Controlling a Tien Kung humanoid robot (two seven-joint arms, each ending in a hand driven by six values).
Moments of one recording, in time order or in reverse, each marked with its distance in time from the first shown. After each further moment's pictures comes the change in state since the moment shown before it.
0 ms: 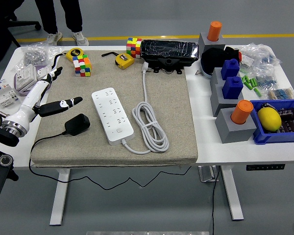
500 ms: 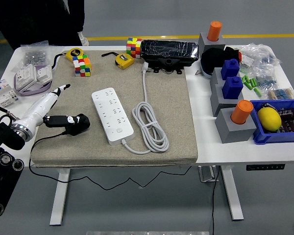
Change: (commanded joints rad) left arm -0.011 0.004 0.055 0.044 0.238 -0.026 0.074; right arm -0.005 0.001 0.024 0.000 -0.013 -0.002 0.004
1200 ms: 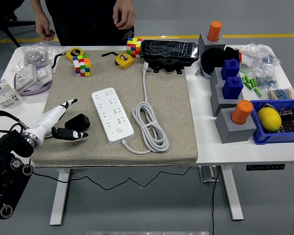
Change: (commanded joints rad) left arm -0.012 -0.027 0.038 0.100 0.033 0.008 -0.004; right arm 0.001 -0.002 0.027 0.000 -0.009 -0.003 0.001
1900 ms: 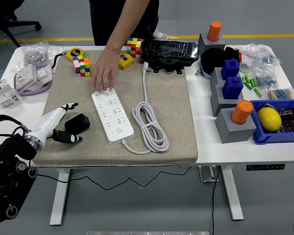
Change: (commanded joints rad) left arm -0.003 -0.018 0.016 0.046 0.017 0.086 -0.009; right arm 0.002 -0.005 0.006 0.000 -0.005 -0.001 -0.002
